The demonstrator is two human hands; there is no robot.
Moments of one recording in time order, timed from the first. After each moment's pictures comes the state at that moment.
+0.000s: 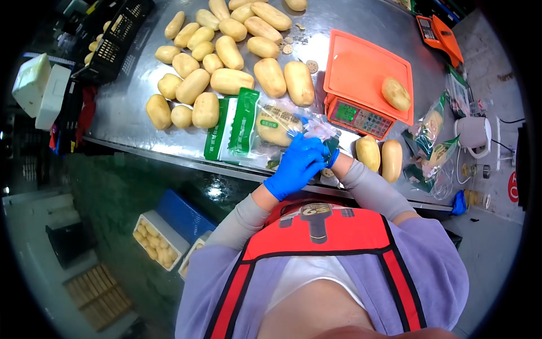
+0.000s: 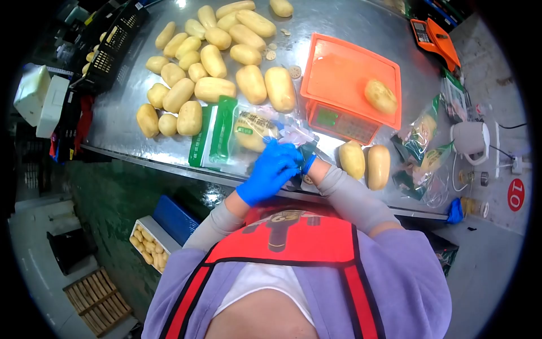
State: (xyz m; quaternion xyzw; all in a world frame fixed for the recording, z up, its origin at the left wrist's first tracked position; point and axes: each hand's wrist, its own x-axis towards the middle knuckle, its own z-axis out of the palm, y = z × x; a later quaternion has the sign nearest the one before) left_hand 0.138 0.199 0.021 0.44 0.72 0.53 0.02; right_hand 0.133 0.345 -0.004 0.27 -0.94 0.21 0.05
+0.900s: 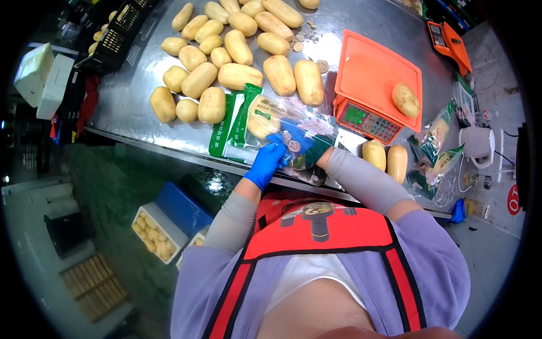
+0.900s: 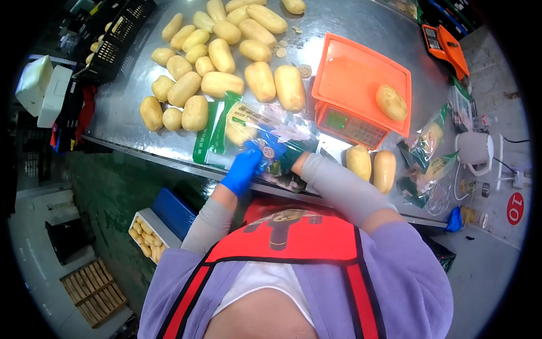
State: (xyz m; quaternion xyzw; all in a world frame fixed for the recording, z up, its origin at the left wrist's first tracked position) left_hand 0.123 0.138 -0.037 -0.06 0.60 0.72 0.35; right_hand 0.097 0.308 -0.012 0.28 -0.90 0.34 -0.07
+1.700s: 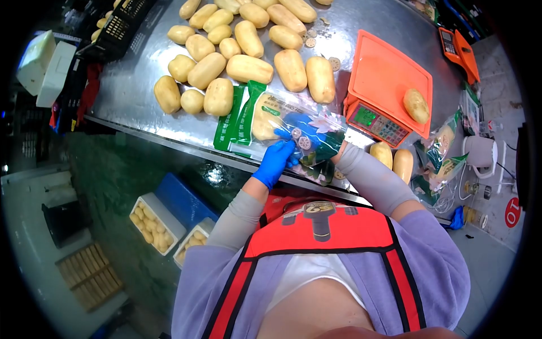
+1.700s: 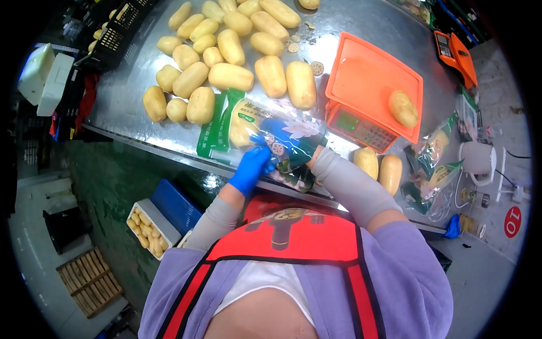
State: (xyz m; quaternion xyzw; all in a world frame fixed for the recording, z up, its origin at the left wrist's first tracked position) left_hand 0.125 0.139 -0.043 -0.08 0.58 0.73 0.35; right_hand 0.084 0.315 -0.049 0.19 -0.73 0.63 -0.18
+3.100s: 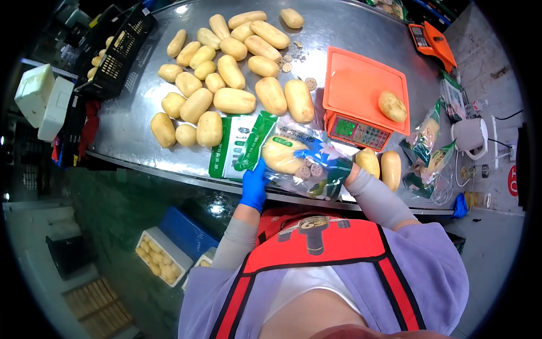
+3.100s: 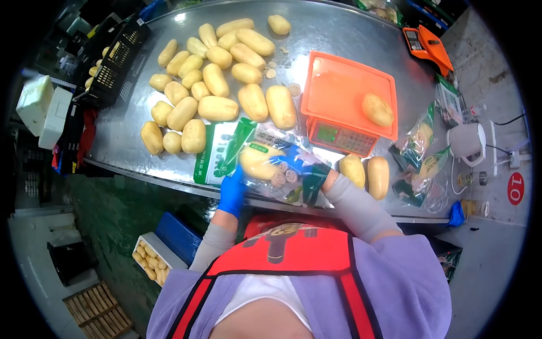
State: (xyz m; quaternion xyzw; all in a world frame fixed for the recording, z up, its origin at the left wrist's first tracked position) left_hand 0.125 0.128 -0.033 -0.23 0.53 0.79 0.21; right_hand 0.129 0.347 0.015 0.00 -0.46 0.85 -0.24
